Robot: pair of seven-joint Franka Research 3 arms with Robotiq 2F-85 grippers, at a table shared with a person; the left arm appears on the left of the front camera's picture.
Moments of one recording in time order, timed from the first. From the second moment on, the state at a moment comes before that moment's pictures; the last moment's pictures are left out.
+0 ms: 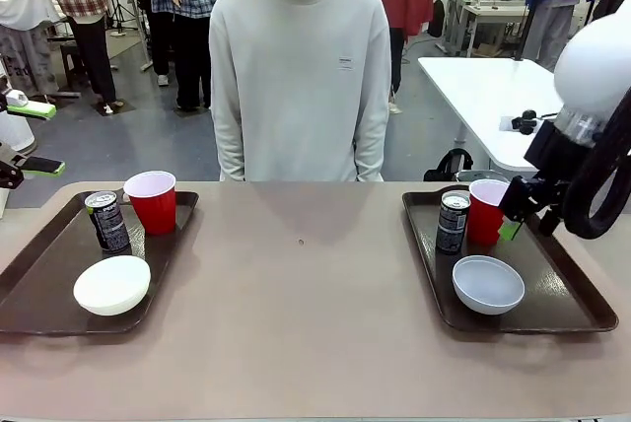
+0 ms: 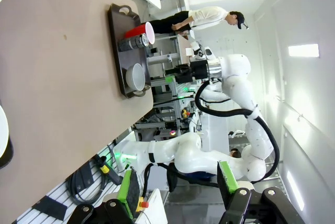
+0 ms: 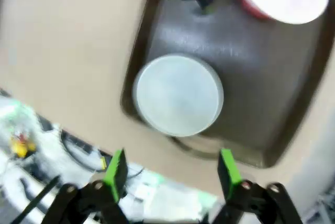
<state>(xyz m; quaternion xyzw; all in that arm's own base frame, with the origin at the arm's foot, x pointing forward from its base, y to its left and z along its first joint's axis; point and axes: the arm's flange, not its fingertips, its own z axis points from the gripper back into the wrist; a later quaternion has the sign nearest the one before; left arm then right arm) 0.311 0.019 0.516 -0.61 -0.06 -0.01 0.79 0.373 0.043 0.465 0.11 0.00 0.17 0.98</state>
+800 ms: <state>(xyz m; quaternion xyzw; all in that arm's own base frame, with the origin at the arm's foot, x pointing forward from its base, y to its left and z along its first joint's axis) 0.311 0.019 0.516 -0.61 -0.06 -0.01 0.79 0.360 0.051 0.474 0.17 0.03 0.20 0.96</state>
